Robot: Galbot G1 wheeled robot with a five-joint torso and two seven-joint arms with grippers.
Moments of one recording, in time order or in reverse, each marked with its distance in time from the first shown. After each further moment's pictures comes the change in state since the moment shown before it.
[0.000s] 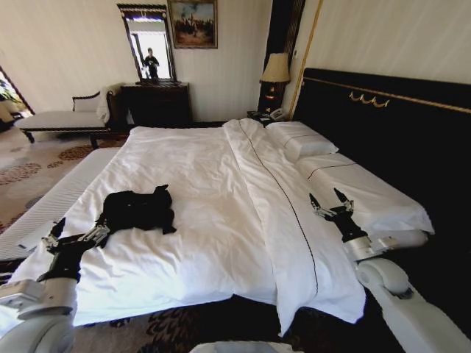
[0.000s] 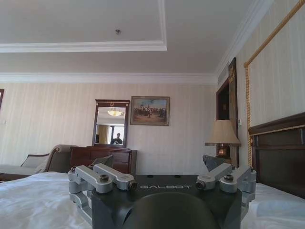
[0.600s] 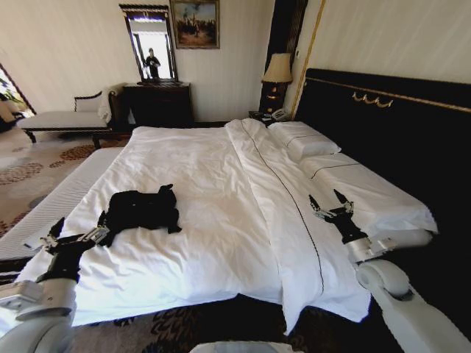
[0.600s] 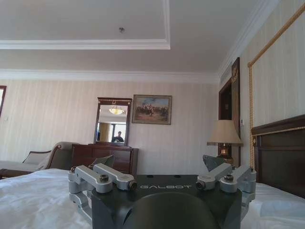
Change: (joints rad) left arm 0.005 -0.003 -0.004 -0.006 0.000 -0.004 0.000; right arm -0.013 0.010 0.010 0.005 -0.020 -0.002 -0.010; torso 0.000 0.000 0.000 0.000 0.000
